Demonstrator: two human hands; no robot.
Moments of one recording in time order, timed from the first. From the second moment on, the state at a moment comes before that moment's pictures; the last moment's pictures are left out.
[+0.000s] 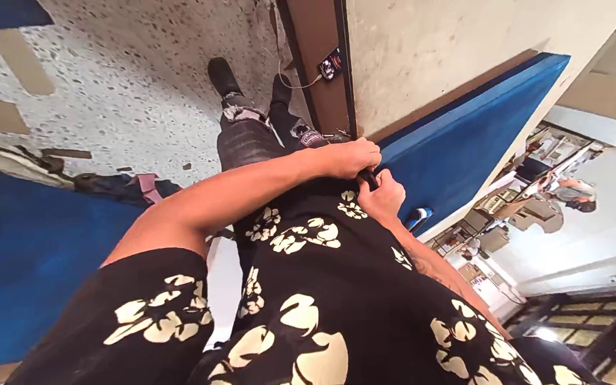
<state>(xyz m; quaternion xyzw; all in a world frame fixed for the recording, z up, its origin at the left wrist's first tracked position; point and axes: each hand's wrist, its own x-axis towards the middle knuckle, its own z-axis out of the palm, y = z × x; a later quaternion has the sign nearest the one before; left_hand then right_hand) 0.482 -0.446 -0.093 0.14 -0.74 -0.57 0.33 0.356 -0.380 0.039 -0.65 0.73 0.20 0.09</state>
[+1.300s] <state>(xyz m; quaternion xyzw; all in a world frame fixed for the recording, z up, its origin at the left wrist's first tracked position) 0.404 -0.343 0.024 0.75 -0.33 -0.47 0.33 0.323 -0.555 -0.079 -0.70 -0.15 0.05 0.70</state>
